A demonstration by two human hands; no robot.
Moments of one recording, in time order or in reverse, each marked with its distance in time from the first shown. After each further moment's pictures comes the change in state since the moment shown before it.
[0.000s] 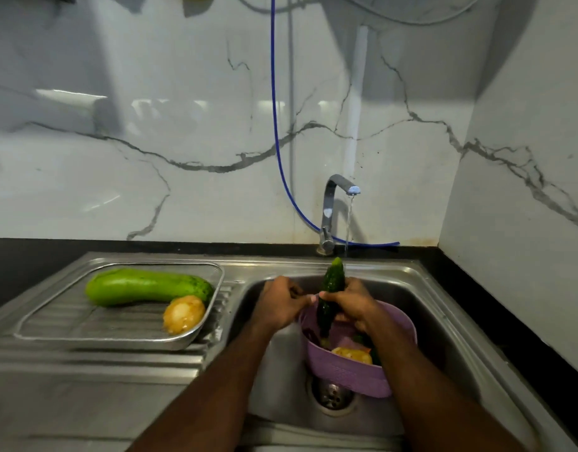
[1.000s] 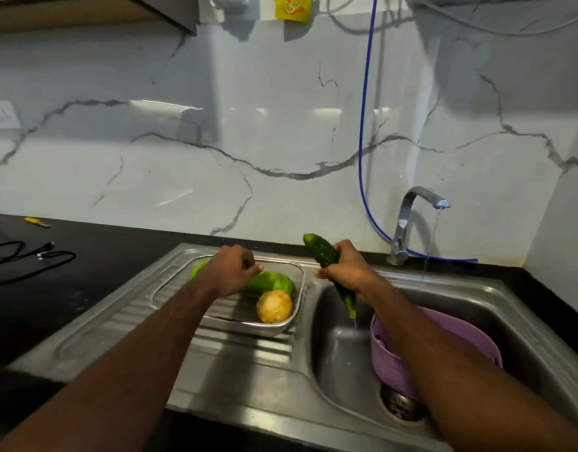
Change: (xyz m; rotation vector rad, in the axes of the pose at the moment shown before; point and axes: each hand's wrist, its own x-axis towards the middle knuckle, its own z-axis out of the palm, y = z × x) left_hand -0.043 -0.080 -0.244 0.406 0.088 0.093; right_hand -0.053 -0.111 0.135 -0.349 -0.099 -0.309
